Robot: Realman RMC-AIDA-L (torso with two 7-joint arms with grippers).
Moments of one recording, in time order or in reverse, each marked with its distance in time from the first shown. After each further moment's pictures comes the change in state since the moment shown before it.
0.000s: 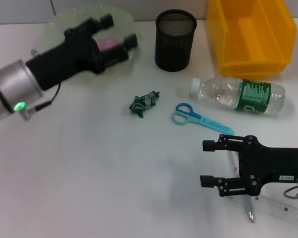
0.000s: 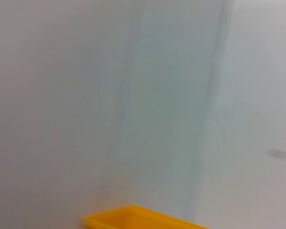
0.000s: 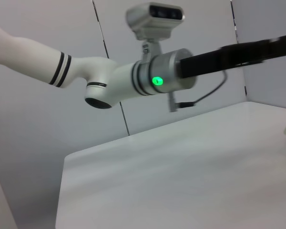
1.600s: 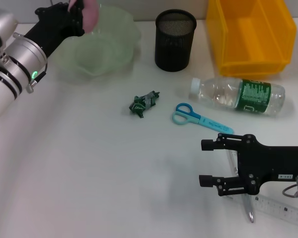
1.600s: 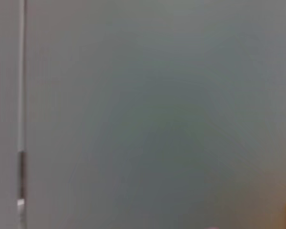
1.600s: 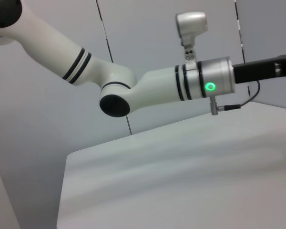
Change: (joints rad) left arm -0.219 -0.028 -0.384 -0.328 -0.132 -0.304 0.479; right arm 0.009 -0.001 -0.009 0.001 0.003 0.000 -0.003
